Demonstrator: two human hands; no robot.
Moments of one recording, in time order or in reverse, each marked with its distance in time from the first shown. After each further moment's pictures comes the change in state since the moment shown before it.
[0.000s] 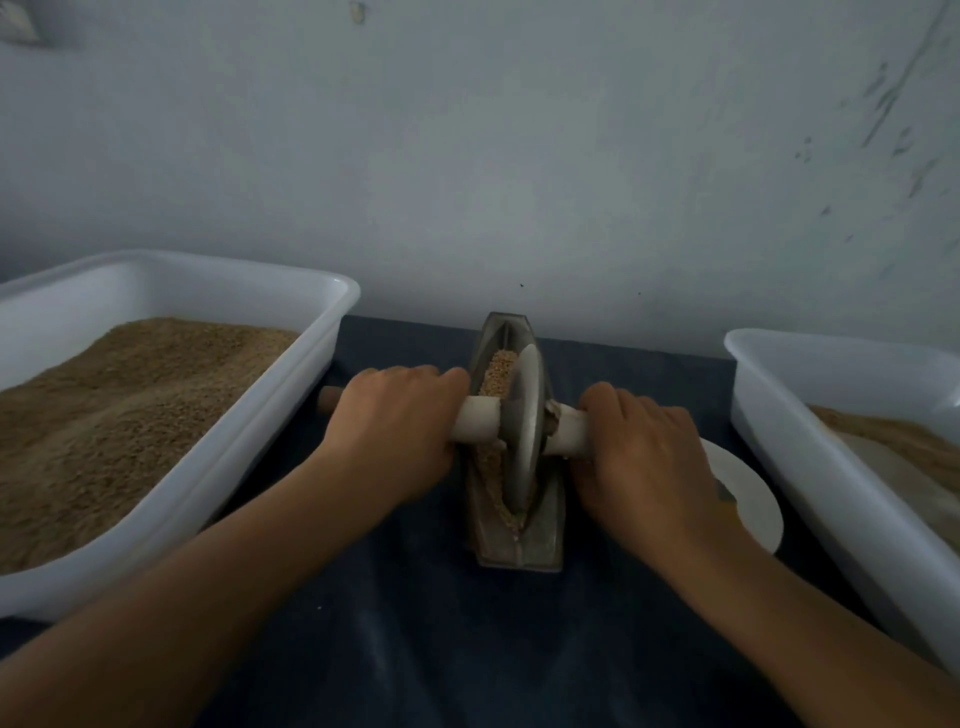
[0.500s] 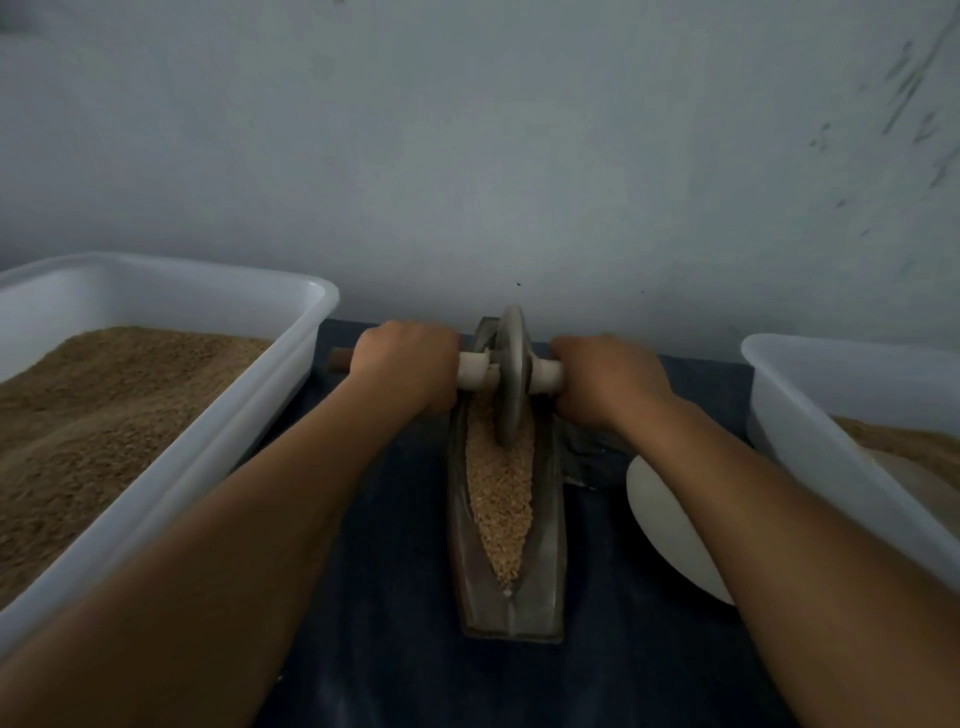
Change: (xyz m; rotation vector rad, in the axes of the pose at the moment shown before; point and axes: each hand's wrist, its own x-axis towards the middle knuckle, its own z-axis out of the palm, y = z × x) left_hand 0.099 -0.013 0.017 -0.011 -0.255 -0.166; right_hand 0.113 0.042 0.064 -0.083 -0.402 0.056
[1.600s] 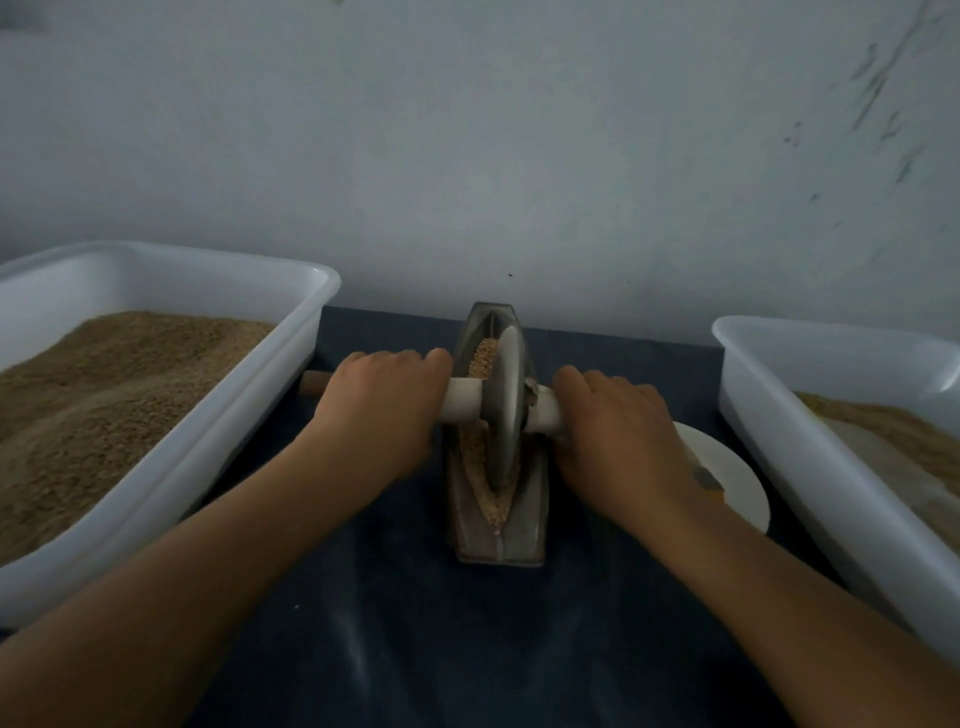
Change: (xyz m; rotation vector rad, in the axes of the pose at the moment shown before) left_hand -0.096 0.006 -0.006 0.061 0.106 0.139; right_hand -0.111 -0.028 -0.010 0.010 0.324 -0.079
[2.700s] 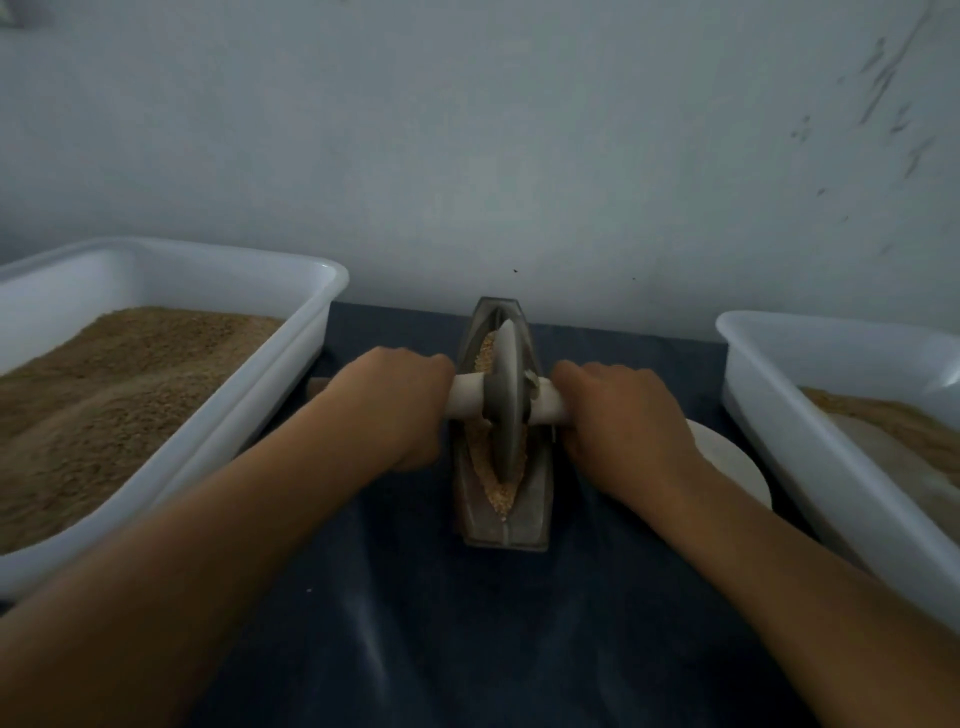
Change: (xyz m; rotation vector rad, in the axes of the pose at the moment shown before) left_hand 0.003 0.001 -0.013 0.007 -0.253 -0.008; right_hand 0.009 -0.001 -0.016 -0.021 -0.097 -0.039
